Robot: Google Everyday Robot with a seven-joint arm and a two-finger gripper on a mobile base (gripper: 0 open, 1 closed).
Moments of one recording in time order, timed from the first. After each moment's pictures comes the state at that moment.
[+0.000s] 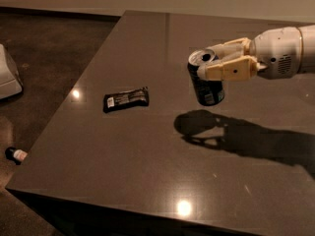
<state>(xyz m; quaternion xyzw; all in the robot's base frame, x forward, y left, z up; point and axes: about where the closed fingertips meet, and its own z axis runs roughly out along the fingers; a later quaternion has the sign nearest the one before) 0.512 -0.127 0.983 -0.46 0.67 0.36 0.47</state>
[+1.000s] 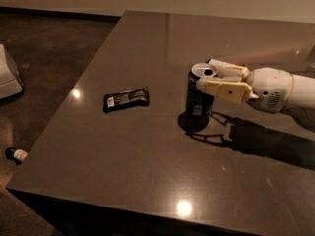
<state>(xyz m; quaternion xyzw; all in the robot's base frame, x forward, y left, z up) 0.514 -0.134 0.943 -0.33 0.63 0.44 0.55</state>
